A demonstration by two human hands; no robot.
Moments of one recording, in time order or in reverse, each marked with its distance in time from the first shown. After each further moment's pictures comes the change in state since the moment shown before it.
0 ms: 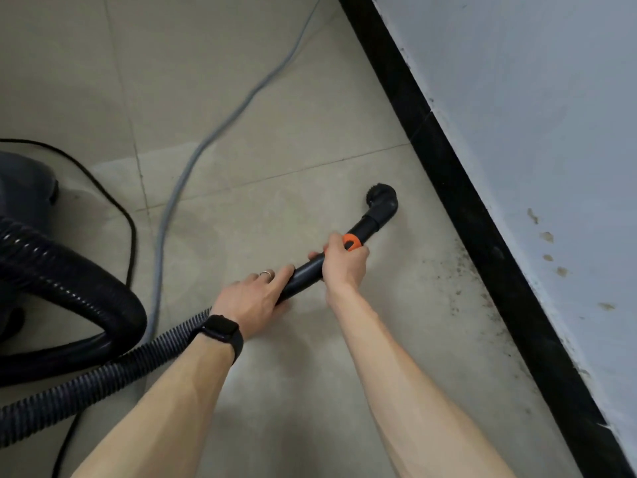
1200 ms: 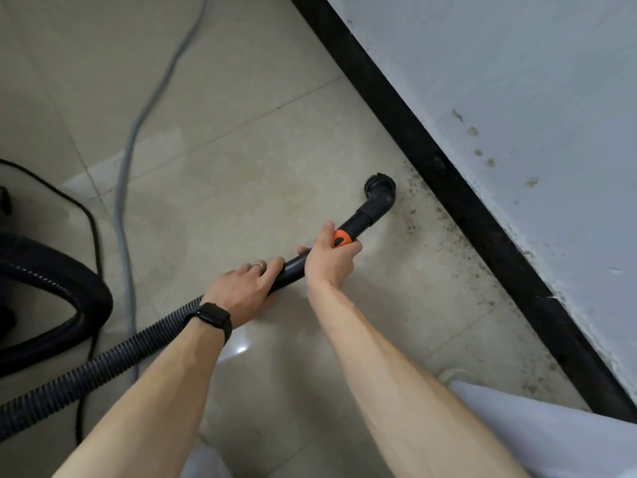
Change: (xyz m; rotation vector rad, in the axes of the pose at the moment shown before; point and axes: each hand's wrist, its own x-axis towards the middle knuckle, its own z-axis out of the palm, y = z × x) left_hand -0.042 0.055 0.030 0.207 -0.047 0.259; right_hand -0.036 0.050 -0.088 0.131 0.232 0.077
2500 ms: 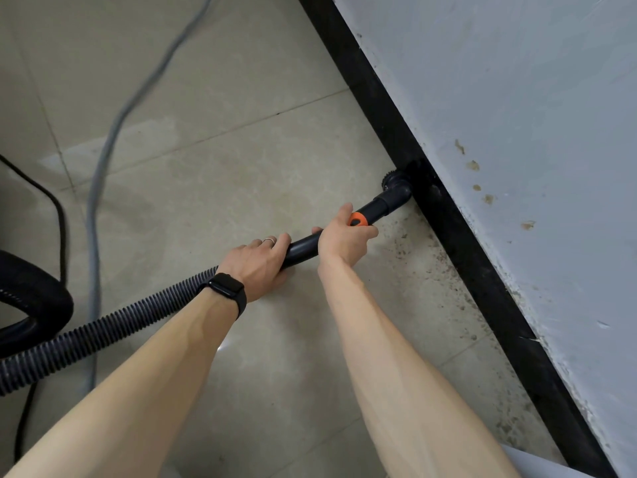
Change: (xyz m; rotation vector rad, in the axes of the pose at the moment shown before) left_hand 0.076 0.020 -0.026 -0.059 0.034 -0.099; right_hand 0.052 -0.057 0.012 -0.064 0.040 -0.031
